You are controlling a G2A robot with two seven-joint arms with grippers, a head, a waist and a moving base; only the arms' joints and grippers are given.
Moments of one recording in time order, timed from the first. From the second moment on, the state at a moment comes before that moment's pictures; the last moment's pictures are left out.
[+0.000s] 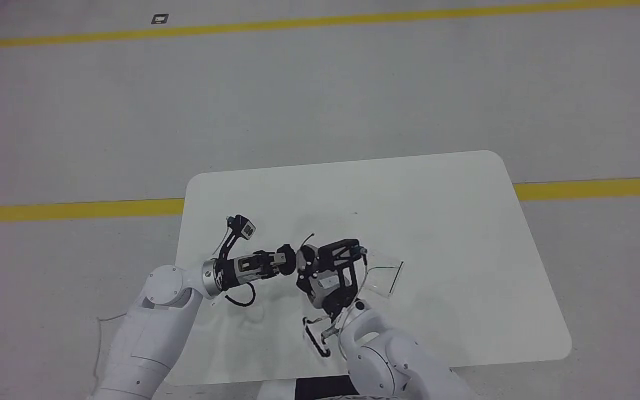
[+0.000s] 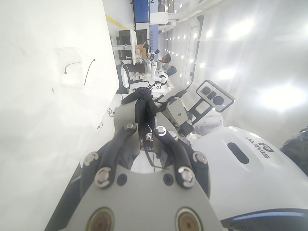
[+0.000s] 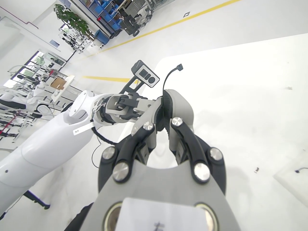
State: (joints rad) left arm 1.46 -1.11 -1.34 -1.42 -0.50 -0.34 -1.22; right arm -1.66 -1.34 0.76 -2.01 -1.06 0.34 0.18
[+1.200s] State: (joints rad) left arm 1.46 -1.11 -1.34 -1.42 -0.50 -0.34 -1.22; right arm -1.66 -1.33 0.76 -2.02 -1.04 0.34 0.18
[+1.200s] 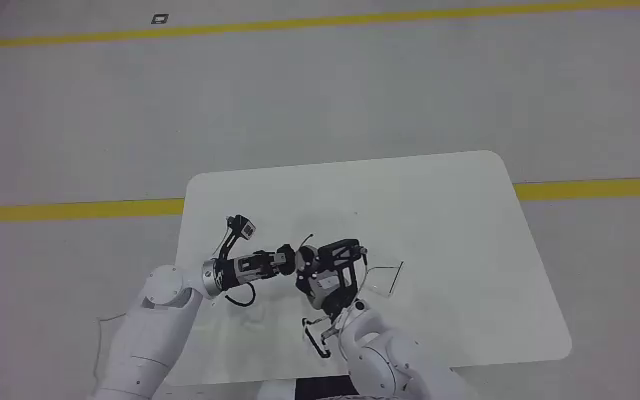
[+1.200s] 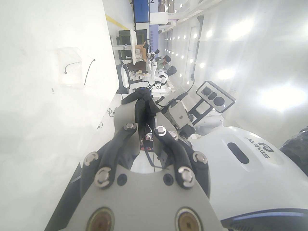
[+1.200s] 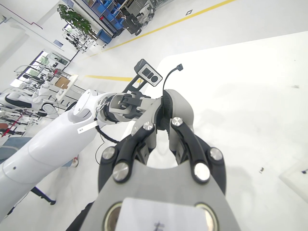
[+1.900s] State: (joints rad) left arm 1.46 -1.11 -1.34 -1.42 -0.50 -0.34 -1.22; right arm -1.67 -1.33 0.77 -2.03 -1.02 0.34 0.19
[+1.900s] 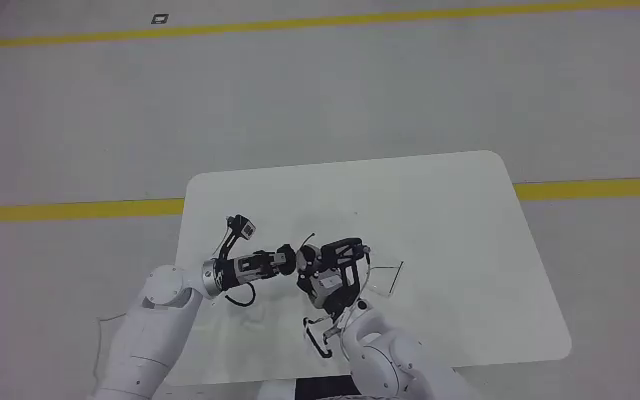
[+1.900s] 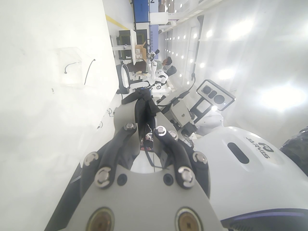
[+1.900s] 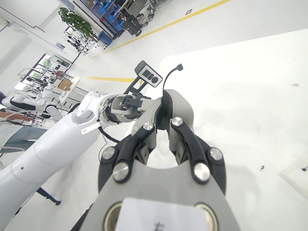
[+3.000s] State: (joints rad) left arm 1.46 -1.11 -1.34 -1.42 -0.50 -0.34 -1.22; right arm -1.70 -1.33 0.79 -2.03 -1.06 0.34 0.20
